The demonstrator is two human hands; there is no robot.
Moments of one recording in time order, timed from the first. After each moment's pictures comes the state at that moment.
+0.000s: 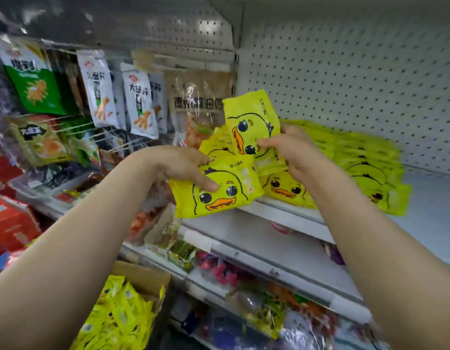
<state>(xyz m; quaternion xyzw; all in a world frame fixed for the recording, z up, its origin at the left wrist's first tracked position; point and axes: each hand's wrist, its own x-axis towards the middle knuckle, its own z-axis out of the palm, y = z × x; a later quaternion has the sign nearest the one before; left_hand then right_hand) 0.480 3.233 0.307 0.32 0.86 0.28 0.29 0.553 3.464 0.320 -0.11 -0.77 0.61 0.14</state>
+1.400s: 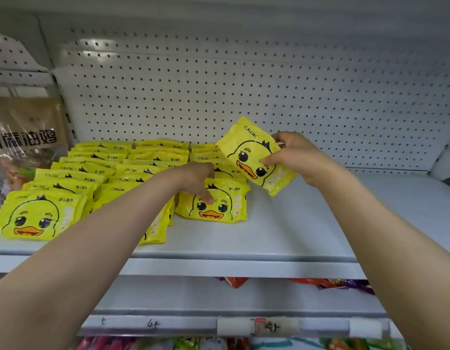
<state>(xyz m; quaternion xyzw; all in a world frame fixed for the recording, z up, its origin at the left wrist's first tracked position) 0.516 3.603 0.299 0.48 0.87 0.06 0.10 0.703 3.750 0.349 -0.28 -0.83 0.43 0.22</state>
